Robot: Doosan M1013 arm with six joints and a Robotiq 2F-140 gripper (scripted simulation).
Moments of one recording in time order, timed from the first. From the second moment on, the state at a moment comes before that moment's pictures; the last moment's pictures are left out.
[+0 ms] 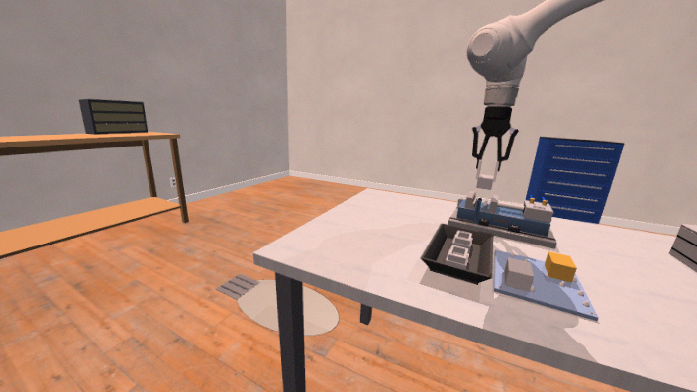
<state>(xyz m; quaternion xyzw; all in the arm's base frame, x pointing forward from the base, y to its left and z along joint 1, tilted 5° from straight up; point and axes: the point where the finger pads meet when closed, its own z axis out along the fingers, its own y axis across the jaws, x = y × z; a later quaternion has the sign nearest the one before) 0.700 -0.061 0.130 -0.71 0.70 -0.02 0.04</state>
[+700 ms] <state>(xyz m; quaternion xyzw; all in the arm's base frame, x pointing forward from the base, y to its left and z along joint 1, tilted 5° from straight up) 0.700 -0.061 0.126 -0.71 0.70 -0.02 0.04</state>
